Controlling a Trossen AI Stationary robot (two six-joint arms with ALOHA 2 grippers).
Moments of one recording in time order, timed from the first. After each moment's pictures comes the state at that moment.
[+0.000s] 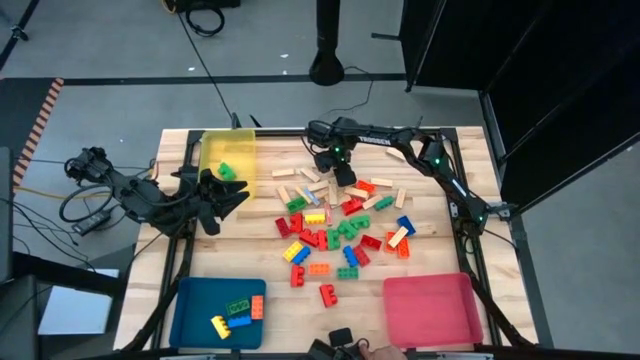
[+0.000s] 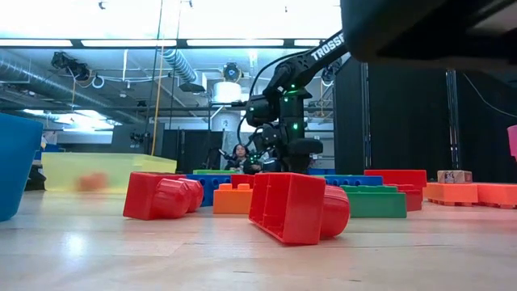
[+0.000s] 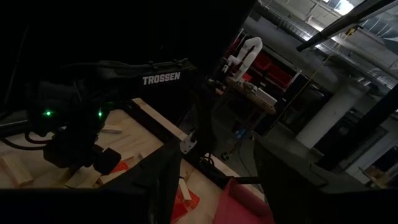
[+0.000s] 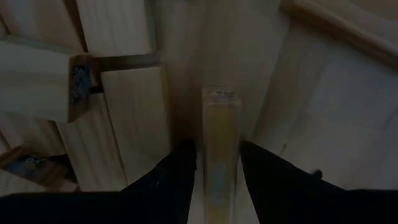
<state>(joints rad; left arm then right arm) -0.56 0.73 0.85 -0.10 -0.89 -0.60 -0.49 2.37 1.95 -1.14 -0.02 -0.71</state>
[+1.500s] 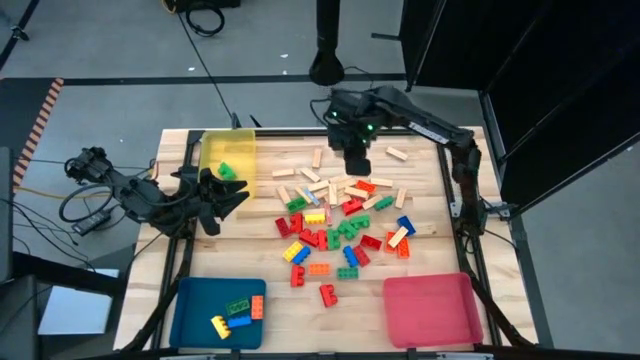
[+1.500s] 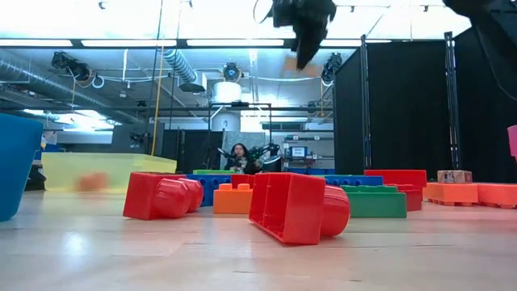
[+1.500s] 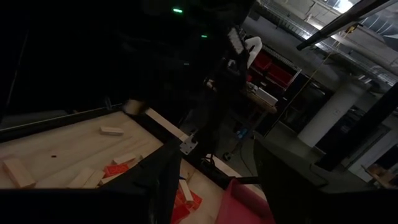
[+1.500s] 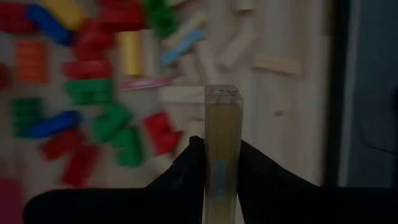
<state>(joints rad) -0.56 0.73 0.85 -0.10 -0.89 -0.58 -0.35 2.00 2.29 -1.57 -0.11 -0.34</state>
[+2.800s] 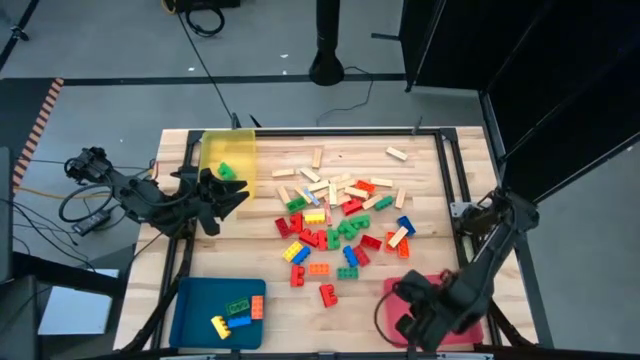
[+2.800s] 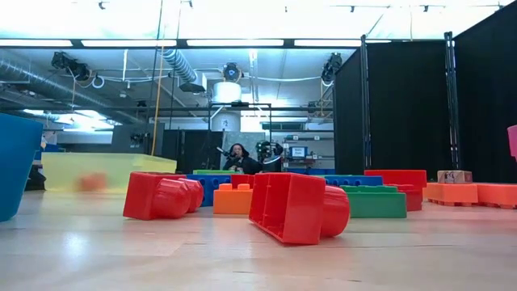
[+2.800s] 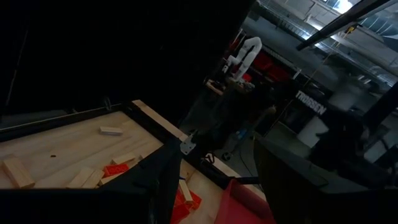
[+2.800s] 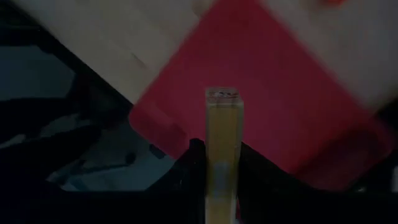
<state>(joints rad) -0.56 0.73 0.85 -0.10 -0.89 -0.58 0.84 1.80 1.75 -1.45 -0.04 1.70</state>
